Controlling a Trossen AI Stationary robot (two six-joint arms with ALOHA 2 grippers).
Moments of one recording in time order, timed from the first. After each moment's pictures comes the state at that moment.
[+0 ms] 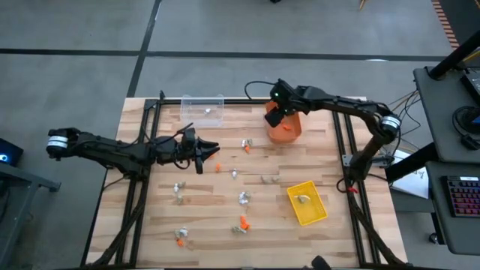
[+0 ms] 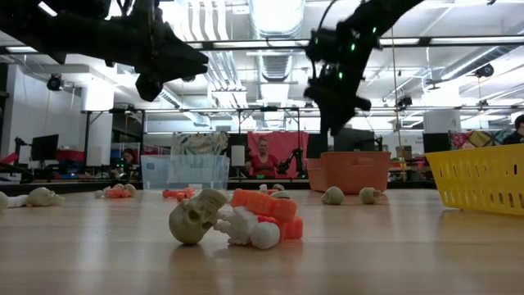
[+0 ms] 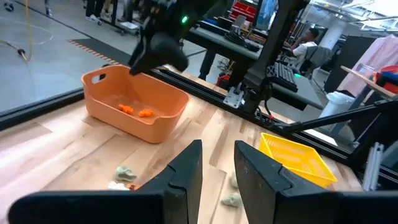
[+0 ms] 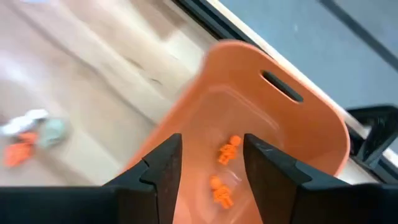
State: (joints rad) left arm 0.00 1.02 0.39 0.51 -0.25 -0.39; right arm -0.55 1.65 1.30 -0.71 0.17 0.21
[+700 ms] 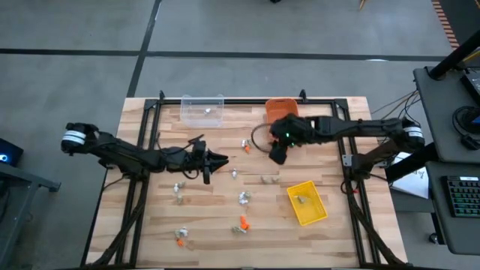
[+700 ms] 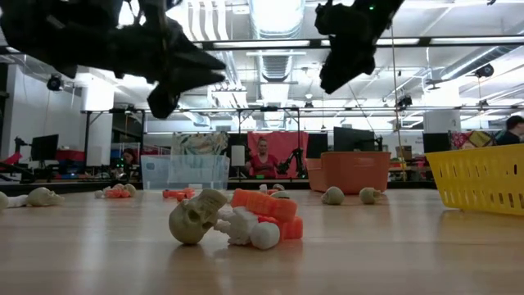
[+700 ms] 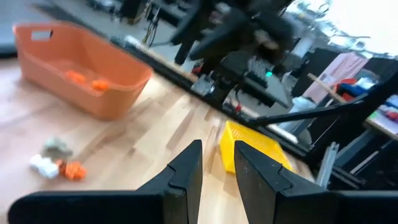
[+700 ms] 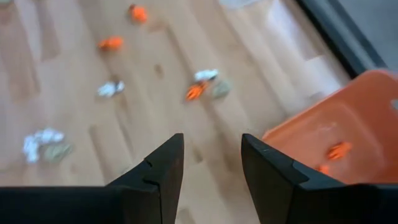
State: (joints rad) left arm -0.10 1.30 0.40 0.78 -0.26 -0.56; right arm -0.11 1.40 1.18 -0.71 0.18 0.24
